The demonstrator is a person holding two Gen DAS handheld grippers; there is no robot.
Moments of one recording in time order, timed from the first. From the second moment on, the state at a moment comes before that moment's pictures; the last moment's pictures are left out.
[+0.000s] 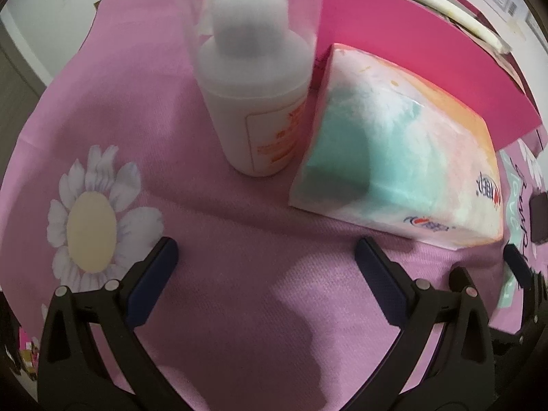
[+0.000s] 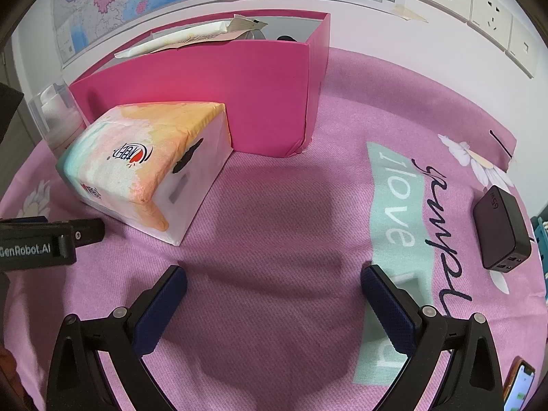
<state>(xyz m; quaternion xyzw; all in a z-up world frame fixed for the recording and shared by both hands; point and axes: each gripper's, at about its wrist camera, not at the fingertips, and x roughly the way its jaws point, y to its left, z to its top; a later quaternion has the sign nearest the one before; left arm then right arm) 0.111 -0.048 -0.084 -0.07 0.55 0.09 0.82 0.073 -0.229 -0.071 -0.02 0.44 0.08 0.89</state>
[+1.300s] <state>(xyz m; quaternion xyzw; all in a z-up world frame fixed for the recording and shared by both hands) 0.093 -0.040 -0.090 -0.12 0.49 0.15 0.85 0.074 -0.229 -0.070 -0.02 0.44 0.08 0.89</state>
